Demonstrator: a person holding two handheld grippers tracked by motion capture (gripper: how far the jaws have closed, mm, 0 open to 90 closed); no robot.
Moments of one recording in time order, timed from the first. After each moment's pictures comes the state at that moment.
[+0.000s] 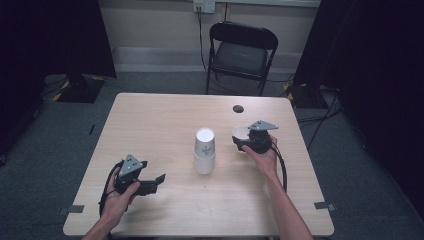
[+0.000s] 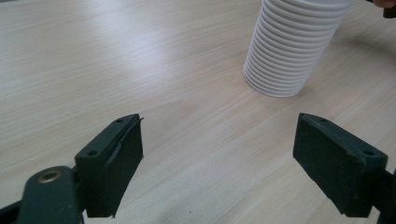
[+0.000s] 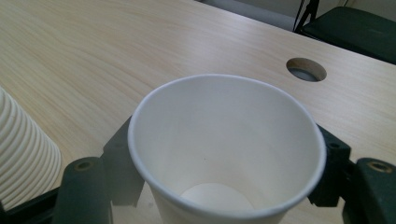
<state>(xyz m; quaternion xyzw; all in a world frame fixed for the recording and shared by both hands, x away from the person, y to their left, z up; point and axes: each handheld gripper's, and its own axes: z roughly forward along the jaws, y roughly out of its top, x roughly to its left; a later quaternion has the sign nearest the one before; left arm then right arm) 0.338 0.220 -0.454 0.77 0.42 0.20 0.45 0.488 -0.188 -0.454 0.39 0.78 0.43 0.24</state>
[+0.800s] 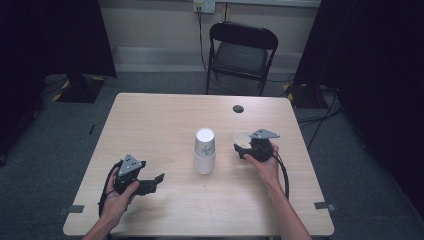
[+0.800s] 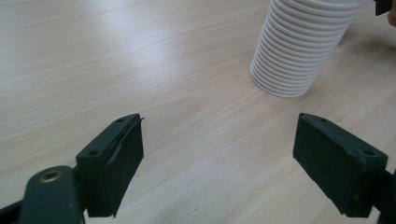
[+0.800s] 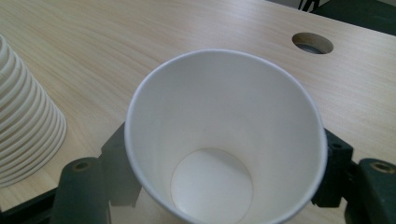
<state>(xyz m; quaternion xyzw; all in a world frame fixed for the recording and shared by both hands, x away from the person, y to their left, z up) 0.340 0.221 -0.454 0.76 0.42 0.20 0.45 0.471 -0.196 -0.473 0.39 0.78 0.42 0.23</state>
